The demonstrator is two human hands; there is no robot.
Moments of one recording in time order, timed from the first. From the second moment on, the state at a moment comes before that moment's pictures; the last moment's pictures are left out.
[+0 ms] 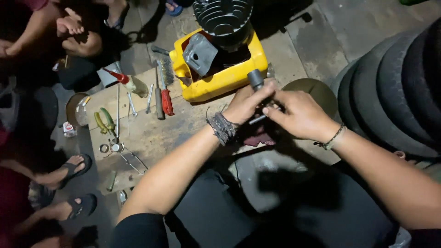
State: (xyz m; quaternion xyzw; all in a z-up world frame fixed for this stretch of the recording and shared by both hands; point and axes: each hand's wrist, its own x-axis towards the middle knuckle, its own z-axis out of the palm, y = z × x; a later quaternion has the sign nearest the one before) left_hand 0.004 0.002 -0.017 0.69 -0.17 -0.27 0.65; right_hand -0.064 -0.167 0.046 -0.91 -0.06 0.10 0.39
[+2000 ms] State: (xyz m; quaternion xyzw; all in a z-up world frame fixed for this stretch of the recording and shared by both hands) left_hand 0.006 0.001 -0.023 0.72 -0.20 -0.17 0.64; right_hand -0.071 -0.175 0.056 -0.95 -0.19 0.02 0.26
